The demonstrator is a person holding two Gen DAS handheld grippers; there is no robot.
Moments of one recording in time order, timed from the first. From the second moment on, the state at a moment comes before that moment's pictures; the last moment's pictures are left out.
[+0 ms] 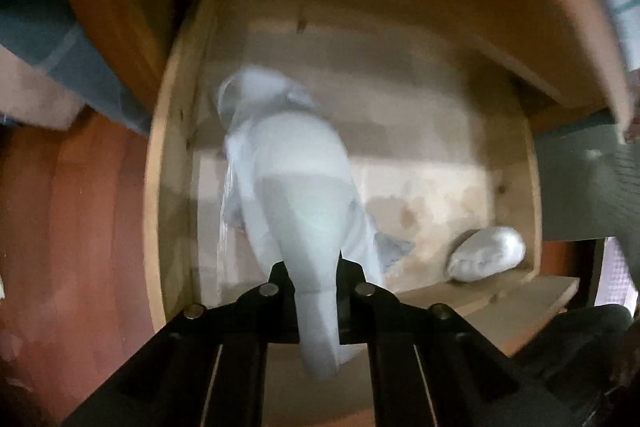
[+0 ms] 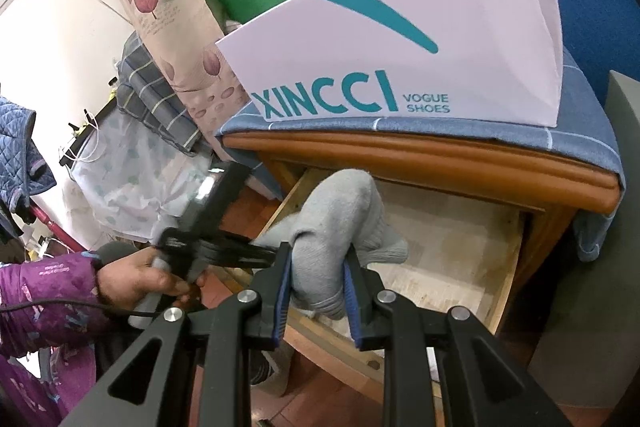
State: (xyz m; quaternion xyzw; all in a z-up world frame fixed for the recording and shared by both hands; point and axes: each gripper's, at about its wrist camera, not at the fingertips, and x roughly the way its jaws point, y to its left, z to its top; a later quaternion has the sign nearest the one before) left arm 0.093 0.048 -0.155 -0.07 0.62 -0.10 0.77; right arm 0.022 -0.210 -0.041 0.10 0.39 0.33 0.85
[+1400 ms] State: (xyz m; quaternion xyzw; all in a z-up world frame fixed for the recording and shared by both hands) left arm 0.102 0.007 0.205 -0.02 0.36 -0.19 0.91; right arm -0.017 -0.247 -0.029 0.14 0.36 0.32 0.87
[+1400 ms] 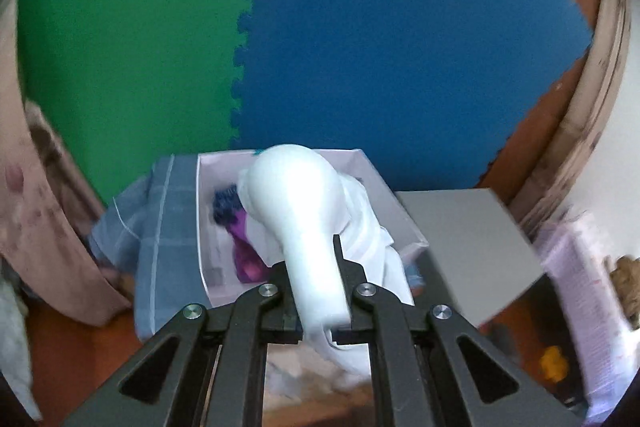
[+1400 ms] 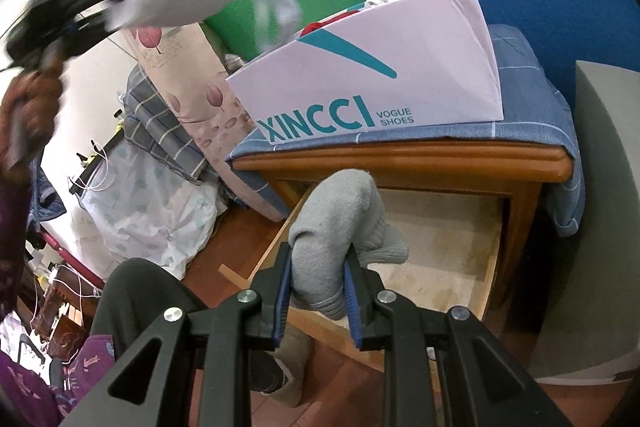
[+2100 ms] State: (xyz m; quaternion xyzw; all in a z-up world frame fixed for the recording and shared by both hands) left arm 0.205 -0.008 0.099 0.07 0.40 -0.10 0.91; right arm -0.014 -0.250 -0.031 0.15 0.36 0.33 0.86
